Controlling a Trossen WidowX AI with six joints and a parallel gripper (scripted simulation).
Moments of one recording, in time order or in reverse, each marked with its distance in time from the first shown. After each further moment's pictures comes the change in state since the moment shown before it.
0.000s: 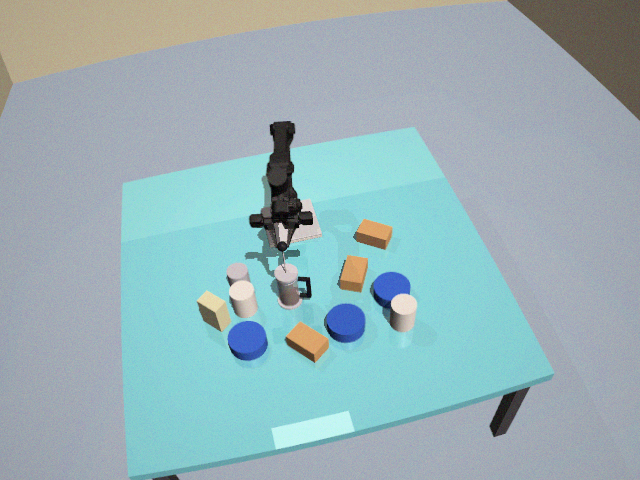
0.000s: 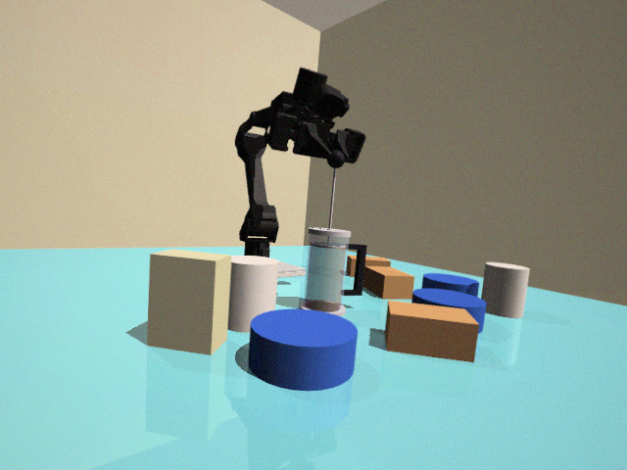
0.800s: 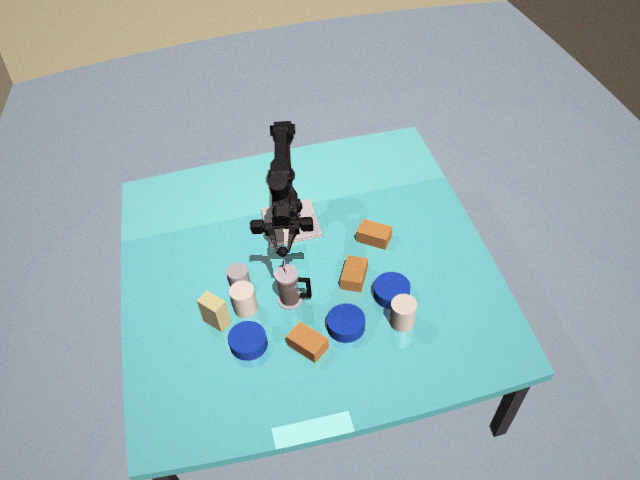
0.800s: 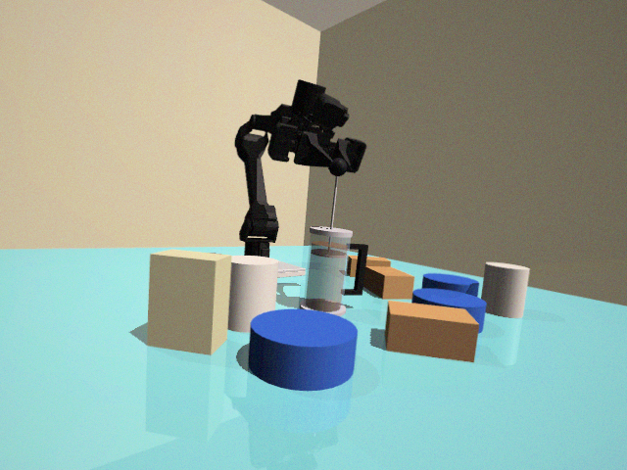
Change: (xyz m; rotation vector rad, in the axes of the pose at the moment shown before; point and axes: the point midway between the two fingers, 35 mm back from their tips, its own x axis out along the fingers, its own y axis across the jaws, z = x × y) arm 0.016 0.000 -0.014 0.000 -0.058 -0.001
